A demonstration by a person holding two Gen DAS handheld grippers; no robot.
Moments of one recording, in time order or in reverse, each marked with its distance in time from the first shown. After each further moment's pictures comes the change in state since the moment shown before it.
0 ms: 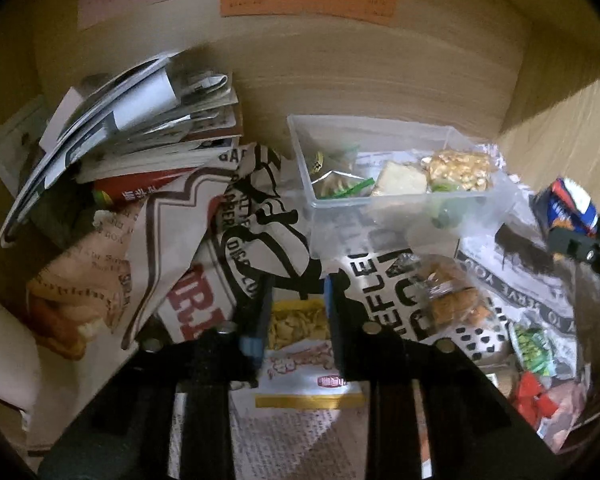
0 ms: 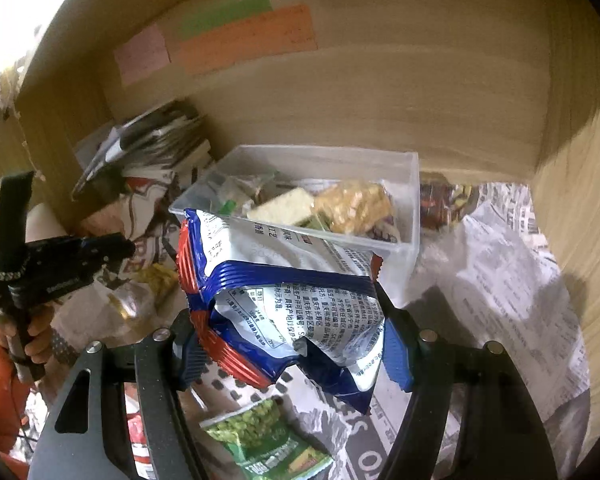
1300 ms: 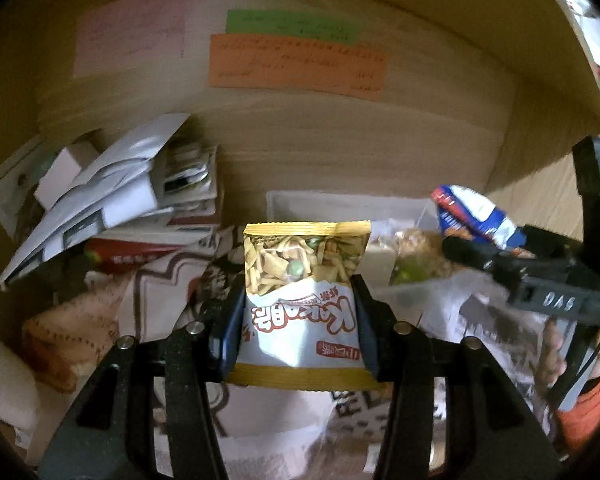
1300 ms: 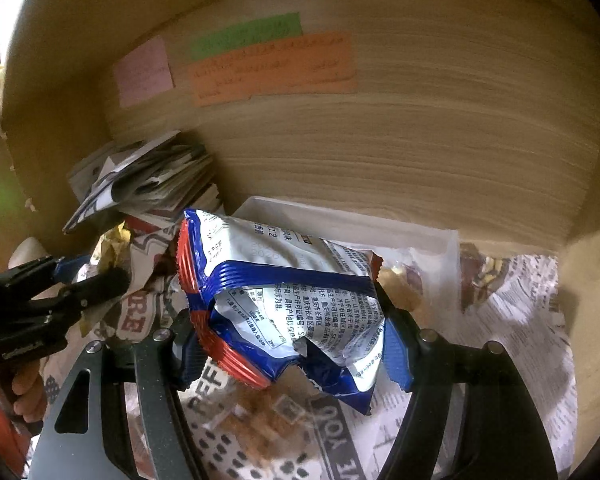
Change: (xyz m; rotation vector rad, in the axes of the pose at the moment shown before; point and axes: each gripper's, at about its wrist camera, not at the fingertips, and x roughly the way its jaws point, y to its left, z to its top) left arm -0.025 -0.005 0.053 -0.077 -0.149 -0.077; right arm 0.041 0.023 0.067 -0.062 -0.043 0.008
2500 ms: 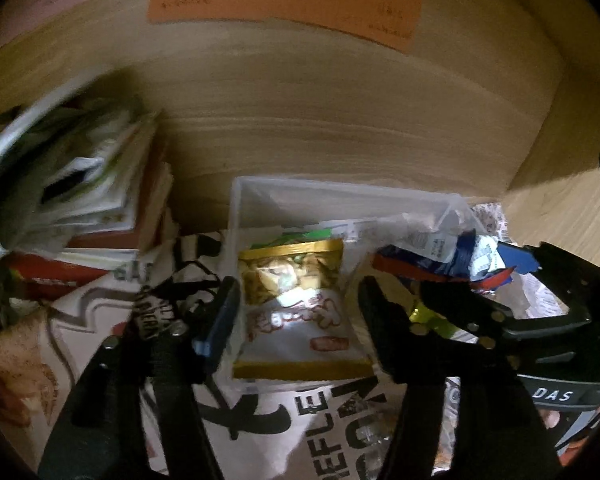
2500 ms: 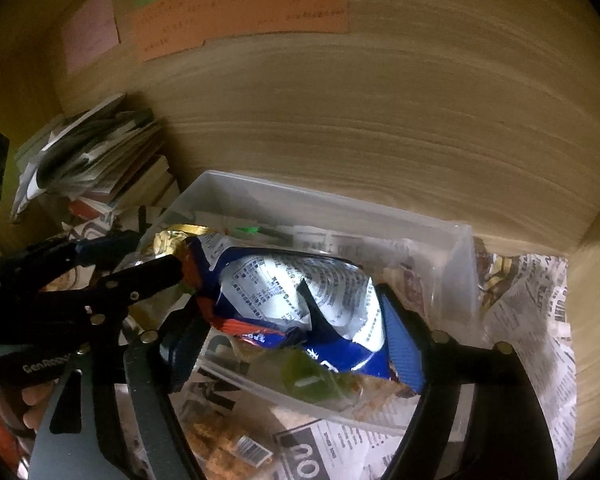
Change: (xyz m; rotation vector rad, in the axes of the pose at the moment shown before) left arm 0.098 -0.005 0.017 -0.027 0.108 0.002; right arm 0.061 -0.014 0.012 -0.012 0.120 -0.076
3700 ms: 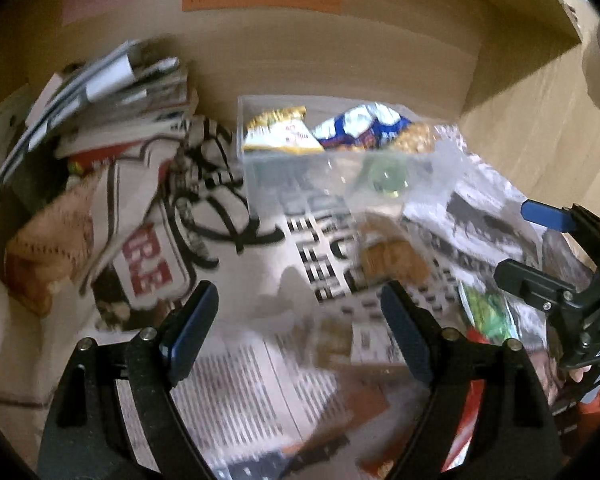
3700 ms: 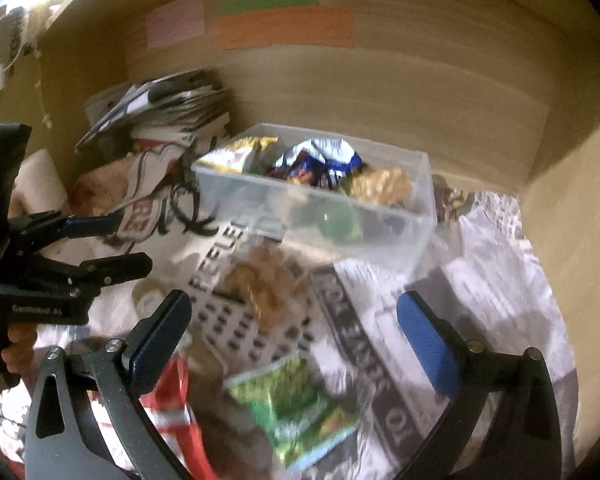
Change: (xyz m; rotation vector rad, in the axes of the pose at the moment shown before) left arm -0.099 -0.007 -0.130 0.105 0.042 -0.014; right arm -0.110 0.033 -0.127 -0.066 -0.049 -0.030
